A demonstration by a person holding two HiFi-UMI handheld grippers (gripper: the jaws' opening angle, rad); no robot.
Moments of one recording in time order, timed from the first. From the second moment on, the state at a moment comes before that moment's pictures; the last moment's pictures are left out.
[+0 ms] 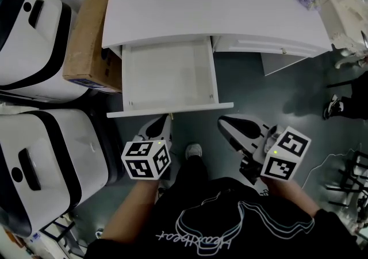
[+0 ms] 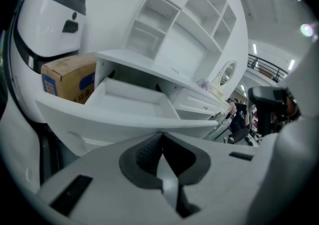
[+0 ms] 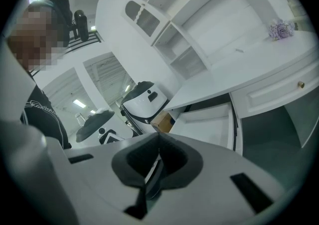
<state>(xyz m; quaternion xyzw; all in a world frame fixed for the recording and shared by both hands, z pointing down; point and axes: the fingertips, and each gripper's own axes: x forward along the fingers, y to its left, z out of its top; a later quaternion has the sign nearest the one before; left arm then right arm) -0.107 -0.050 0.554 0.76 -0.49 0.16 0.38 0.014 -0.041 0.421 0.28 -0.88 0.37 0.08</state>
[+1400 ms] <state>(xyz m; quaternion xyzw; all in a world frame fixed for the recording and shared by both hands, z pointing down) -0.111 -0.115 0.558 0.74 -0.52 0.17 0.38 0.016 -0.102 0.443 0.26 -0.88 0.40 0.08</state>
